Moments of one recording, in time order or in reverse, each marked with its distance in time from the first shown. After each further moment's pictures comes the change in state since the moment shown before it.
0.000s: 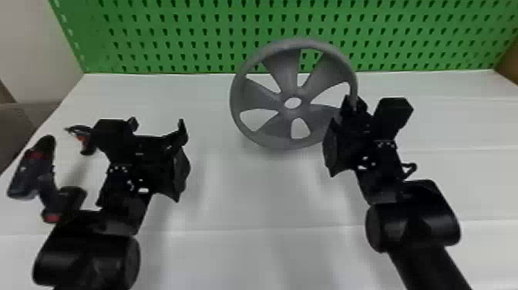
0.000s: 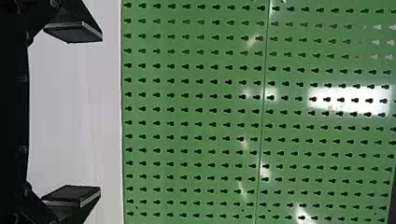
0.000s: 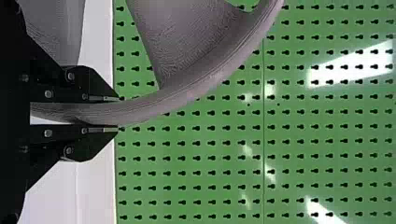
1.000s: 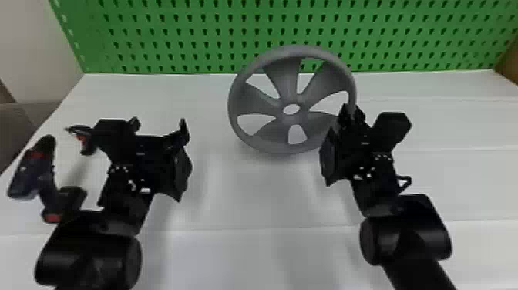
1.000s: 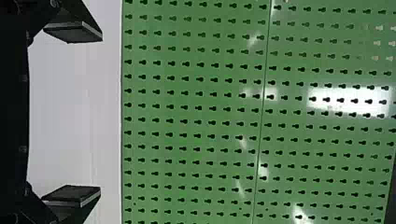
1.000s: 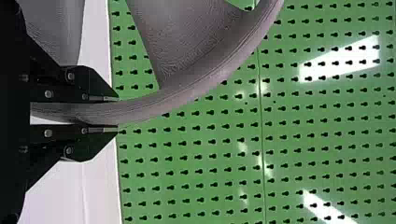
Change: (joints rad) left arm -0.001 0.000 -0.007 0.000 0.013 -0.002 -0.001; right arm 0.028 0.020 0.002 0.045 -0.025 -0.092 0.000
